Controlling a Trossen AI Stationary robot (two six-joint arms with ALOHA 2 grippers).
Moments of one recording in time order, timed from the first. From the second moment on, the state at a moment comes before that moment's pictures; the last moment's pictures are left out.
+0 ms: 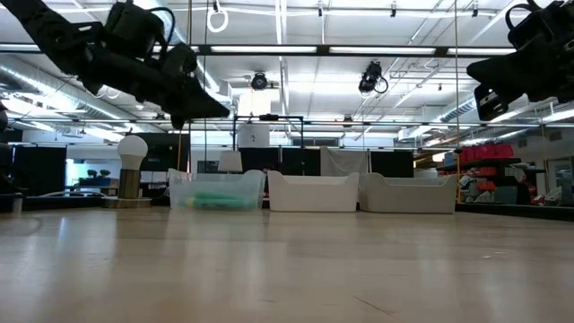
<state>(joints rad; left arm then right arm) 0.38 1.10 0.36 0.48 0.10 -0.15 0.11 0.02 0.02 0.01 -0.01 0.16</state>
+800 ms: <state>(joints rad) 0.28 0.43 0.01 0.51 0.09 -0.19 0.11 0.02 0.02 0.01 -0.01 0.16</state>
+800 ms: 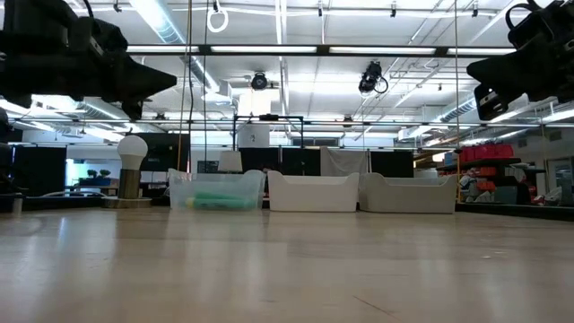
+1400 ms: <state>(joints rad) 0.08 0.20 0.01 0.32 -0.03 -0.09 0.11 0.02 0.02 0.01 -0.01 0.16</state>
